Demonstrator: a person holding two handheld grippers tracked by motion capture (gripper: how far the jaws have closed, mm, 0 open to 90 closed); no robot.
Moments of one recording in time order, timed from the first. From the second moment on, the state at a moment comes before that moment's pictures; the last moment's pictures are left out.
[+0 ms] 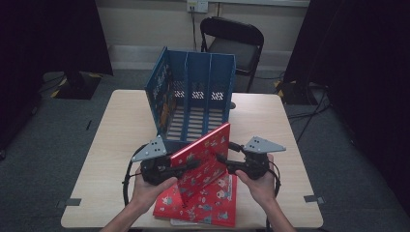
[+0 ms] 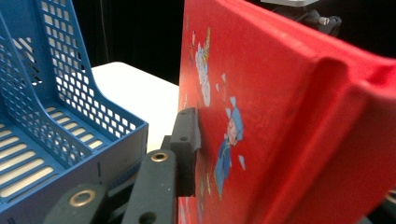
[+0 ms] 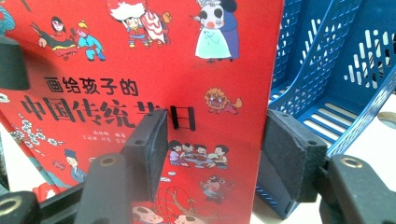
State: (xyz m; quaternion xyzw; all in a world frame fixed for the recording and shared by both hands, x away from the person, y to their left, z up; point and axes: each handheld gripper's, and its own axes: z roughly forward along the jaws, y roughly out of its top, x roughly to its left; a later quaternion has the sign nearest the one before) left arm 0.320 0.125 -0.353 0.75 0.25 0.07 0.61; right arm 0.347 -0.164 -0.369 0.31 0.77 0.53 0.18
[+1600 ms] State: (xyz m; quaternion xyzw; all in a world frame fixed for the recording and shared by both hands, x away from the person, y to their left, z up) left arm 0.312 0.114 -0.357 0.75 0.25 0.04 0.62; right arm 0.301 -0.190 -0.378 0.34 0.76 0.52 0.18
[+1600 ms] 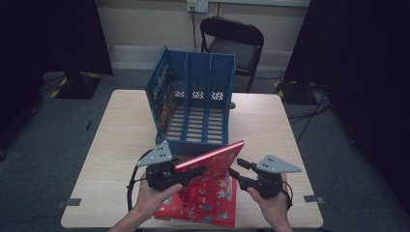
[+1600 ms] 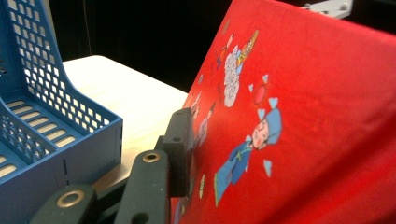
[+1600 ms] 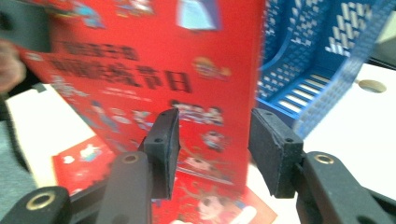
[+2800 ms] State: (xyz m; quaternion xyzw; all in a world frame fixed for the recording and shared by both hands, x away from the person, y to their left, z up) left arm 0.311 0.139 -0.352 0.76 0.23 0.02 0.61; right arm 0.322 -0.154 -0.380 0.31 0.77 0.52 0.19
